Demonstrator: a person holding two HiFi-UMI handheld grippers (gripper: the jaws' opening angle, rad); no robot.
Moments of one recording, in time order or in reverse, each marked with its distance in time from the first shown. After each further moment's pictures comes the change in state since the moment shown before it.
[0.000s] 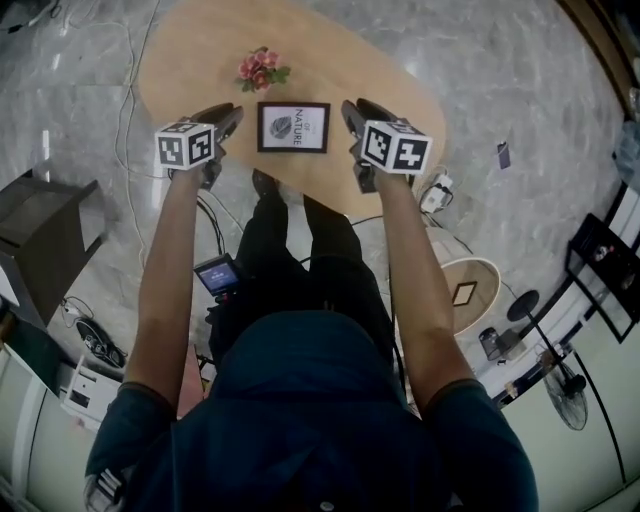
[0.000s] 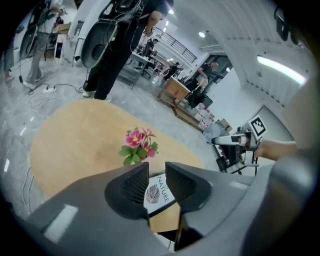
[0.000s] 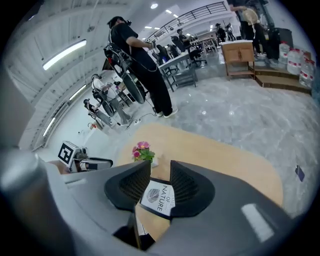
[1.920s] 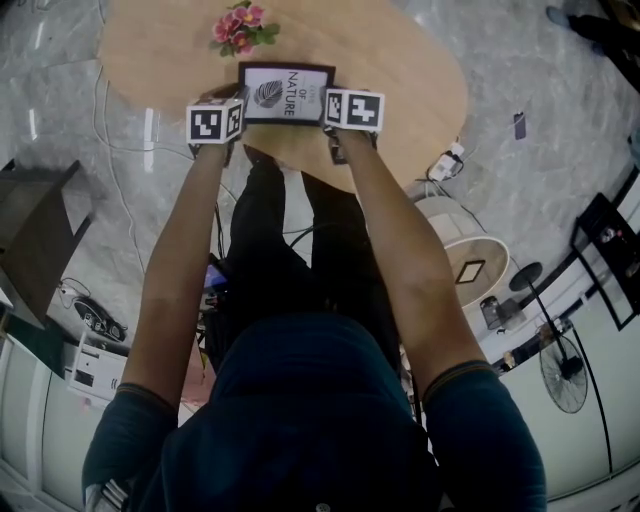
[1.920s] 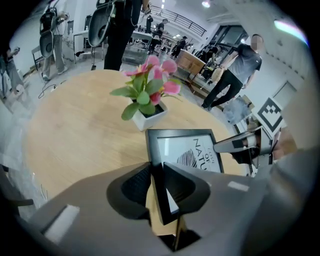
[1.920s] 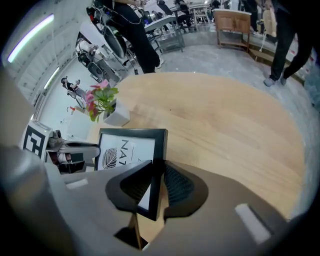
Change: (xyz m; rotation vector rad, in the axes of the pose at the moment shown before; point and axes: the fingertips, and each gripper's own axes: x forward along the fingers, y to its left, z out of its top) left arm 0.110 0.048 -0.113 0.037 0.206 0.235; right arm 0.136 -0.065 -0.155 0.102 0.311 -0.155
